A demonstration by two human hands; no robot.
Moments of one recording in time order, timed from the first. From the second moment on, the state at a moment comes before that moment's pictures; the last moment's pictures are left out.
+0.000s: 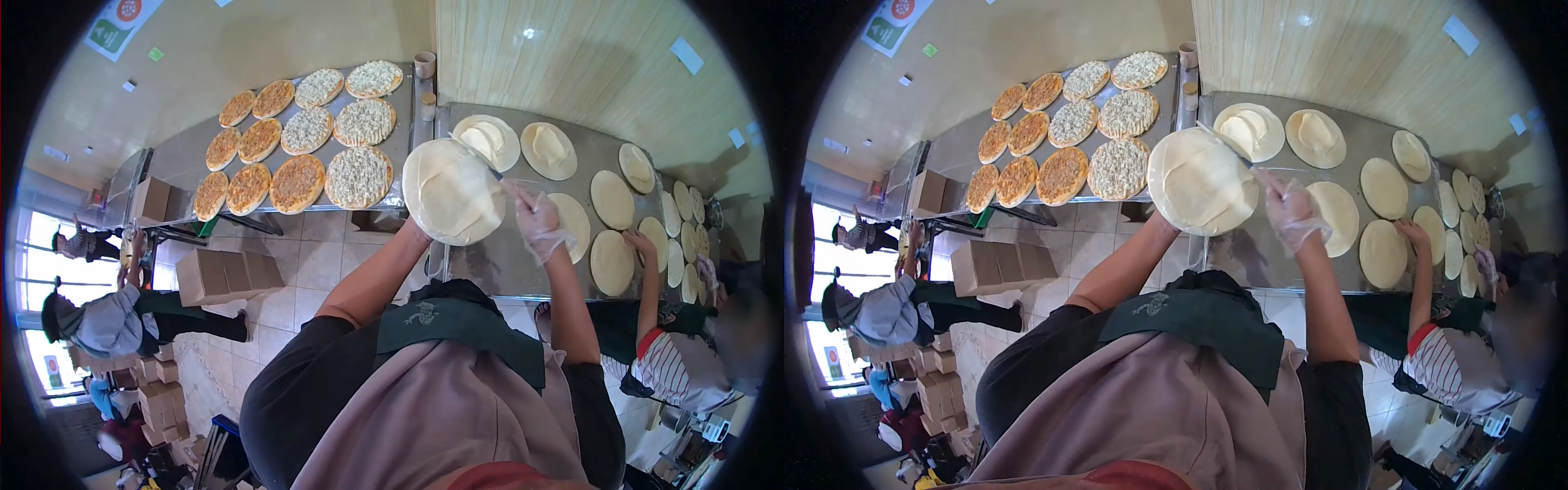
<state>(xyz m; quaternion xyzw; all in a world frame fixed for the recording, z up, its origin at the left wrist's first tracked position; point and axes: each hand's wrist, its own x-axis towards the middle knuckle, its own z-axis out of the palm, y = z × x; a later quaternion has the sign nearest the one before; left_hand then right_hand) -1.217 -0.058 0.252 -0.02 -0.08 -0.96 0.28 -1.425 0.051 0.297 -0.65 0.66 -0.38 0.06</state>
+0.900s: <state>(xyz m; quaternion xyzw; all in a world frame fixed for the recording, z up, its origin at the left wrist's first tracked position) -1.201 -0.056 0.279 -0.04 -0.11 -0.97 0.24 -1.399 0.094 0.385 -0.68 0.67 -0.31 -0.02</state>
